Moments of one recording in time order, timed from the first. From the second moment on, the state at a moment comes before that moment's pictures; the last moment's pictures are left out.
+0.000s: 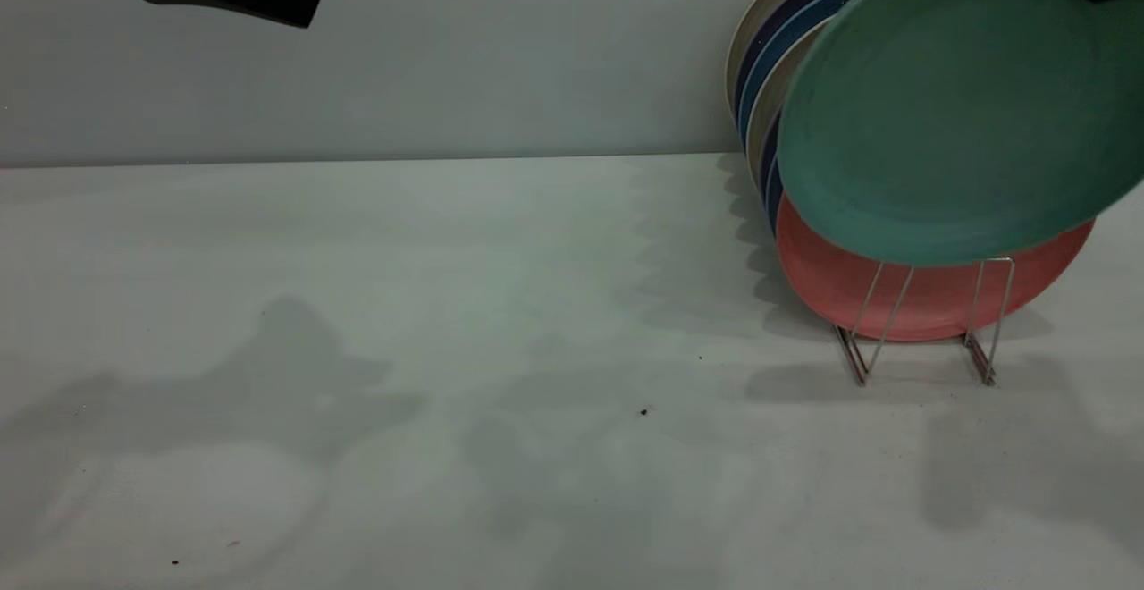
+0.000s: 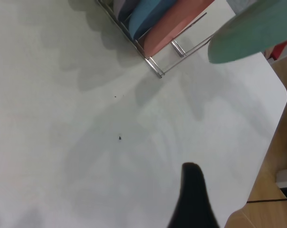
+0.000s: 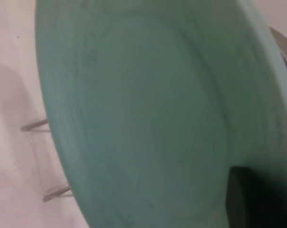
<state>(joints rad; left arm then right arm) 0.01 1.82 -1.30 -1.06 1.03 1.05 0.04 1.44 -0.86 0.92 0.28 -2.12</state>
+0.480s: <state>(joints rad) 0.01 1.82 -1.30 -1.06 1.03 1.05 -0.03 1.46 -1.02 0.93 0.47 -2.04</state>
